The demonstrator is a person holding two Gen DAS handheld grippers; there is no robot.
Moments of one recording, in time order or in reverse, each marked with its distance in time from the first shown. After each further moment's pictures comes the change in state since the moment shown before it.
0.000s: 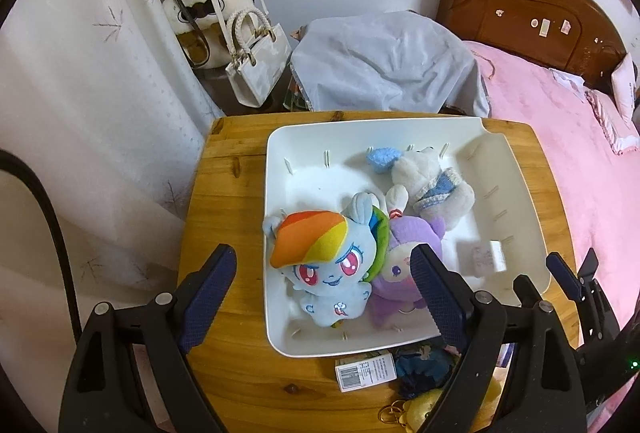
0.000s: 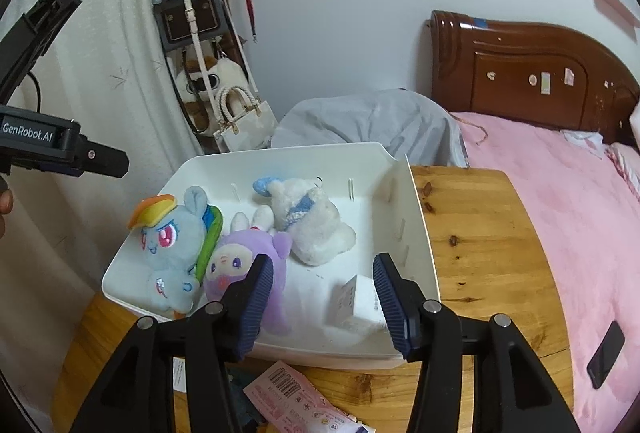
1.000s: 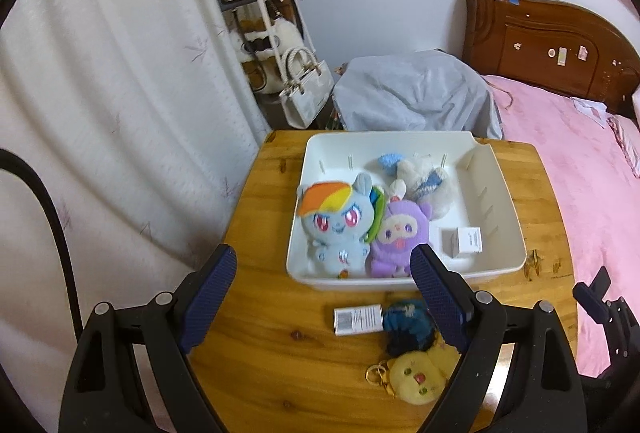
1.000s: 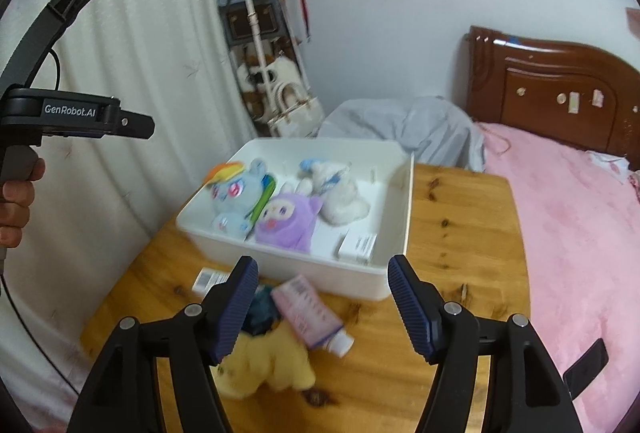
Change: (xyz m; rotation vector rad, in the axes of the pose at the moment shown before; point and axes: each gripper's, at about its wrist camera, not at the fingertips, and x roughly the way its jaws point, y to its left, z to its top) left arm -0.100 -0.041 -0.074 -0.095 -0.146 0.183; right arm -0.103 -0.029 -0.023 -0.116 0.041 0.183
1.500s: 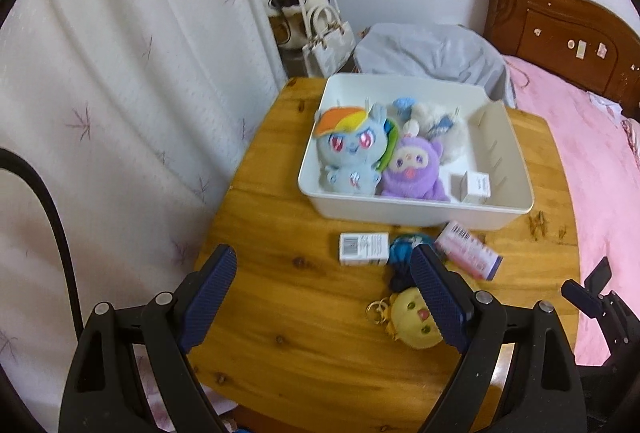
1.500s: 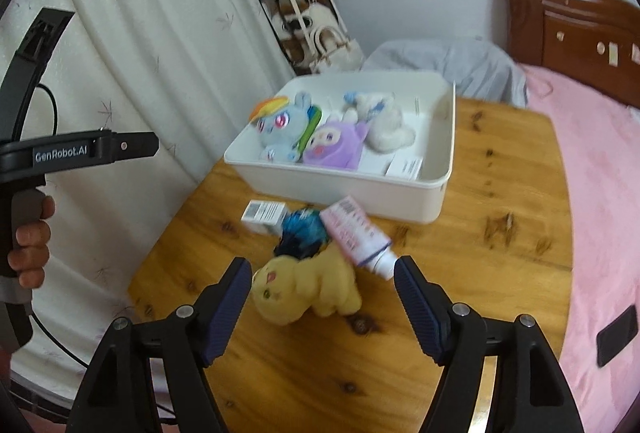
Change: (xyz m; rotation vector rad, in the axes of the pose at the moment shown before) left arm -0.012 0.002 -0.069 -0.081 0.104 0.046; right arm -0.009 0.002 -0.033 0.045 0.202 0.177
